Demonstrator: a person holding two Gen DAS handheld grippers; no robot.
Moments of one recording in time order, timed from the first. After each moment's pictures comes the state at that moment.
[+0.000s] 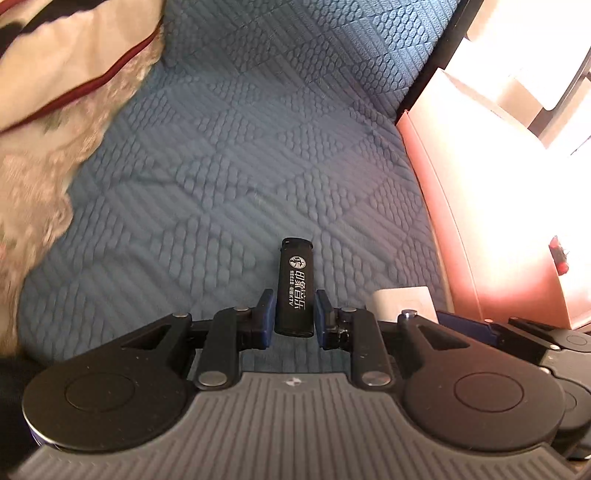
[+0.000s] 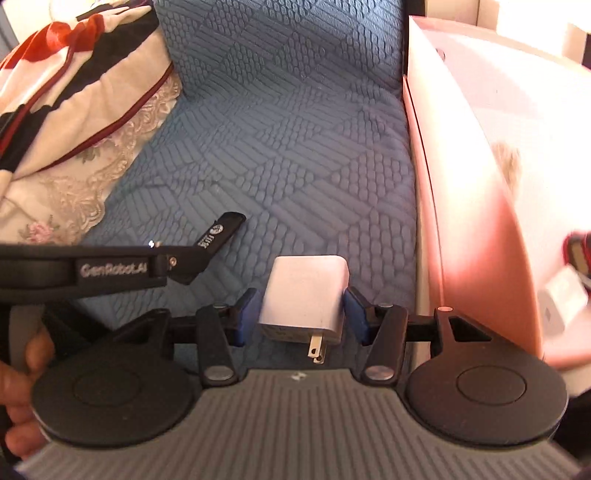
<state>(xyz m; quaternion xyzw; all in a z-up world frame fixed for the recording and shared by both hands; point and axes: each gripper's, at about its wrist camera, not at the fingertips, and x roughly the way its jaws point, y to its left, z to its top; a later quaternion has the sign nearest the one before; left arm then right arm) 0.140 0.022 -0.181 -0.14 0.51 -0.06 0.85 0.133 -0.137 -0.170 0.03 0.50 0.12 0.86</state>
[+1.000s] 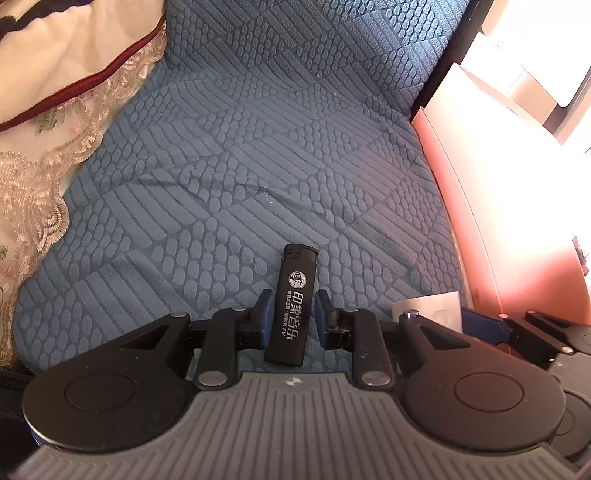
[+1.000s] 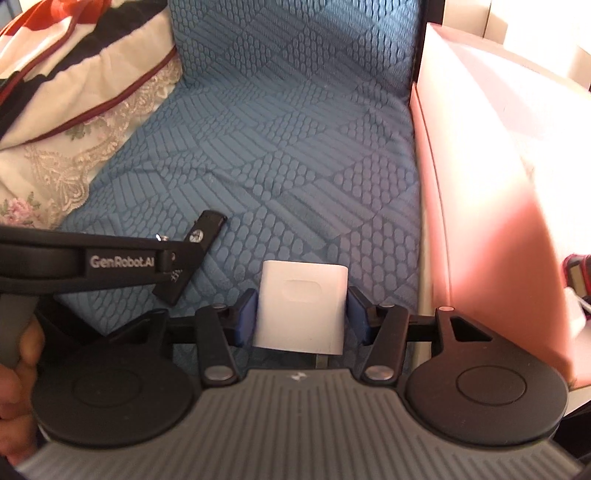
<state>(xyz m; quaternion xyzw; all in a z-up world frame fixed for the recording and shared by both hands) 0.156 0.023 -0.195 -0.12 0.51 -0.05 0.85 0.136 -0.122 -0.180 -0.03 0.48 0.12 0.87</state>
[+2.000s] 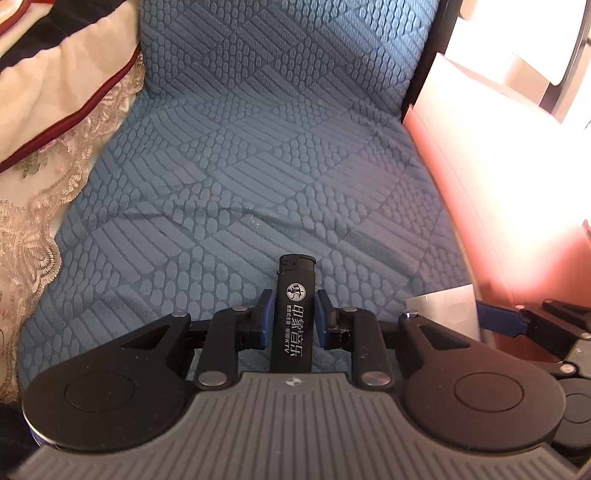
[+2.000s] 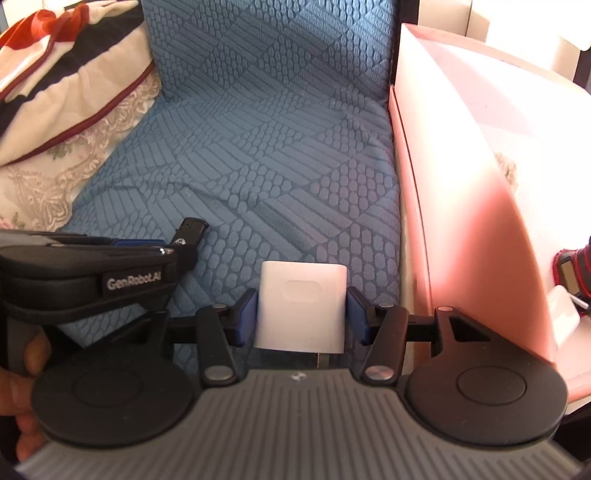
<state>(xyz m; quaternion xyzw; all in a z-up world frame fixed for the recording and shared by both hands) 0.166 0.014 -0.193 -0.07 0.48 -0.06 0.87 0.142 -0.130 -0.183 -0.02 0.47 0.09 0.88</state>
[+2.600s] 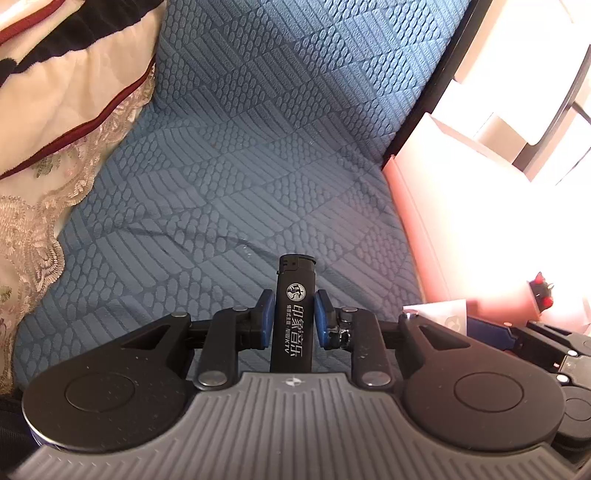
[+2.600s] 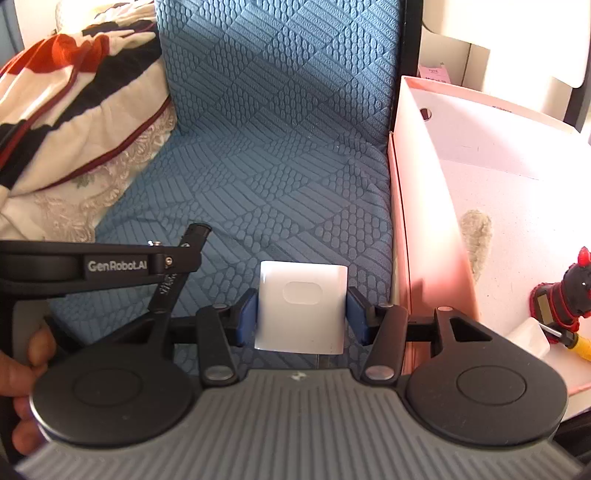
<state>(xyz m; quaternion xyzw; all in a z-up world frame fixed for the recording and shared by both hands) 0.158 0.034 -0.165 -0.15 0.45 -0.08 0.88 0.133 -0.130 -0.141 -0.02 0.44 0.10 0.89</state>
